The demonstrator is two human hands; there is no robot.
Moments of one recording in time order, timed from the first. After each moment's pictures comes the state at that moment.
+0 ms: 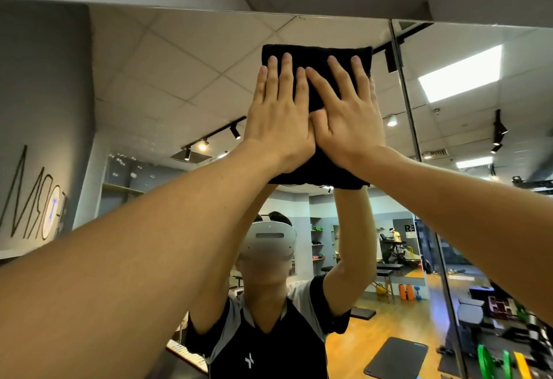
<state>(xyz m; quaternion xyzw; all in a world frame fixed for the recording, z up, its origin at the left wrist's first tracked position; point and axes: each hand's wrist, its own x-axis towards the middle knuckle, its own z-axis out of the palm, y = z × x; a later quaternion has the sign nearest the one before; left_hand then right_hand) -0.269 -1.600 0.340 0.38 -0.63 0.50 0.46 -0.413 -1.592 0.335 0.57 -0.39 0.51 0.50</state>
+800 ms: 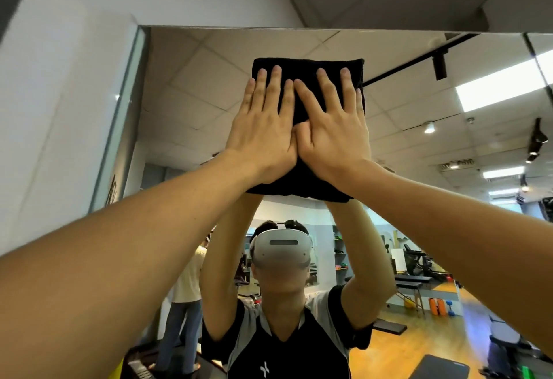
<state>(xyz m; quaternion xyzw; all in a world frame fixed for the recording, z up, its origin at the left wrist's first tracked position) 0.000 -1.628 0.345 0.38 -0.63 0.52 0.43 -0.146 -1.622 0.336 0.56 -0.39 0.52 0.51</state>
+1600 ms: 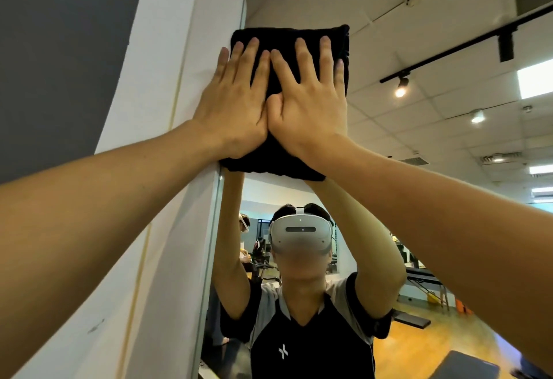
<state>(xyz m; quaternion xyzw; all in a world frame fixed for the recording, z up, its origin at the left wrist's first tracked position) 0.217 -1.652 0.342 0.41 -0.62 0.52 0.42 0.071 -1.649 0.338 0.57 -0.39 0.51 0.51</state>
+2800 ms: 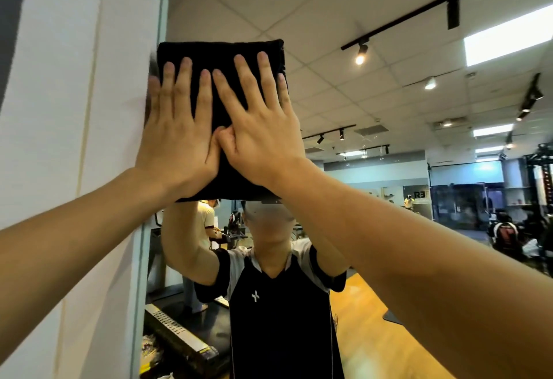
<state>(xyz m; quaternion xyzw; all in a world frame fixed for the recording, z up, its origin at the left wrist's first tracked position) 0.181 -1.653 0.242 0.38 -0.61 0.51 0.48 0.024 -1.642 0.254 0.61 -0.38 0.42 0.55</state>
